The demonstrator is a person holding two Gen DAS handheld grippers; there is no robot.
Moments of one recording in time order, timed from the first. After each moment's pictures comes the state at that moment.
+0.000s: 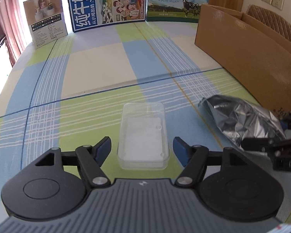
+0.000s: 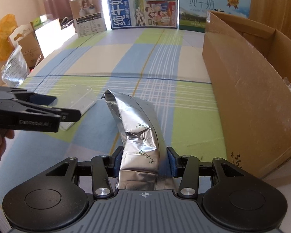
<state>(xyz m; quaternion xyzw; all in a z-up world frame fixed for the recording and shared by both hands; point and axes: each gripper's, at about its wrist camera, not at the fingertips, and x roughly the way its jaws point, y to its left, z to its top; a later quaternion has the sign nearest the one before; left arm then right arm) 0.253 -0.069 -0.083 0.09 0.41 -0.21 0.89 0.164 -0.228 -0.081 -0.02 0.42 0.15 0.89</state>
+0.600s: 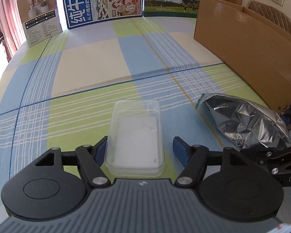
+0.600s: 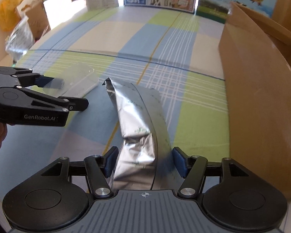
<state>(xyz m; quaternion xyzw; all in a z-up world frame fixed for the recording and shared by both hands) 0.259 -0.080 -0.096 0.10 0.42 -0.21 0.88 0.193 -0.215 -0.083 -0.09 0.49 0.17 0.85</state>
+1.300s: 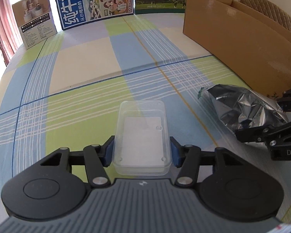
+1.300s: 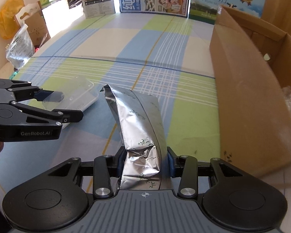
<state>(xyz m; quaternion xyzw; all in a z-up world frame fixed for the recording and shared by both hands) 0.232 -0.084 -0.085 0.11 0.42 -0.22 0.87 0.163 -0.230 -0.062 -0.06 0.47 0.16 0.87</state>
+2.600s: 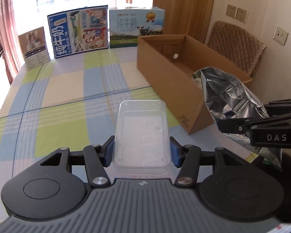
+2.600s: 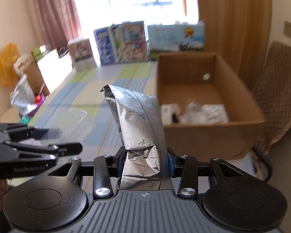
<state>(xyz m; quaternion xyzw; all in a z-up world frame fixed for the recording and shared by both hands) 0.090 -0.161 0.039 0.06 0.37 -0.24 0.90 0.050 -0.342 0.067 0.02 0.37 0.12 0.92</state>
